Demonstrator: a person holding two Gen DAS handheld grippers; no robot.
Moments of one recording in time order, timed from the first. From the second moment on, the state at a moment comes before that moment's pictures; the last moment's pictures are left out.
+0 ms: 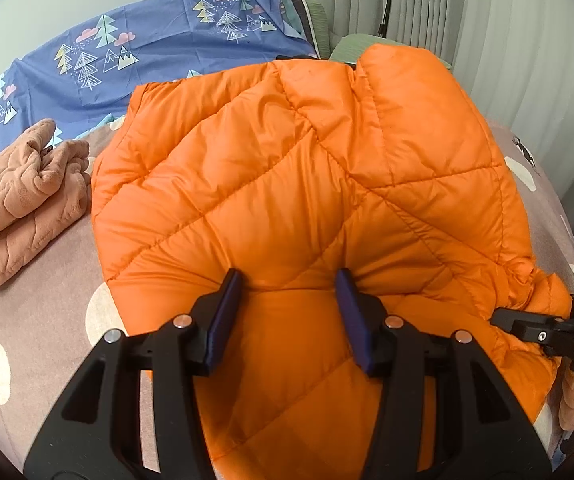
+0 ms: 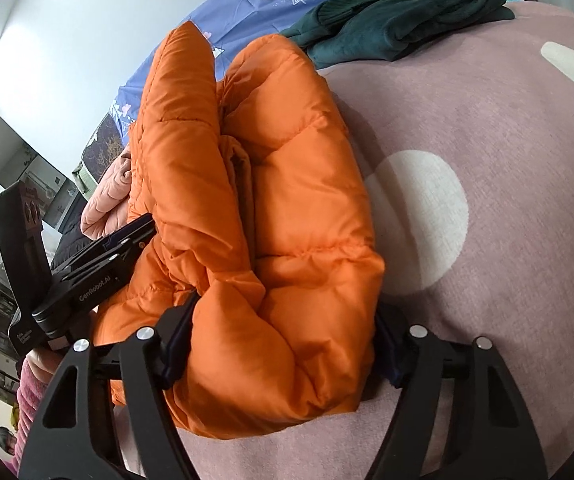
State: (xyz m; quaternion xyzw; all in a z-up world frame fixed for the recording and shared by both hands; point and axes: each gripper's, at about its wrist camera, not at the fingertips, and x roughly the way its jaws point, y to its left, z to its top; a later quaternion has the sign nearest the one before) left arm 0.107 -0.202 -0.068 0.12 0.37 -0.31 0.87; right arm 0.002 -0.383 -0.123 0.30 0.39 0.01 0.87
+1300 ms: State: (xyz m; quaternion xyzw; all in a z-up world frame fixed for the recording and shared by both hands) left arm 0.111 -0.201 -0.062 0.09 0.38 -0.33 0.86; right arm -0.022 -0.400 -0.120 0.33 0.37 -0.01 0.87
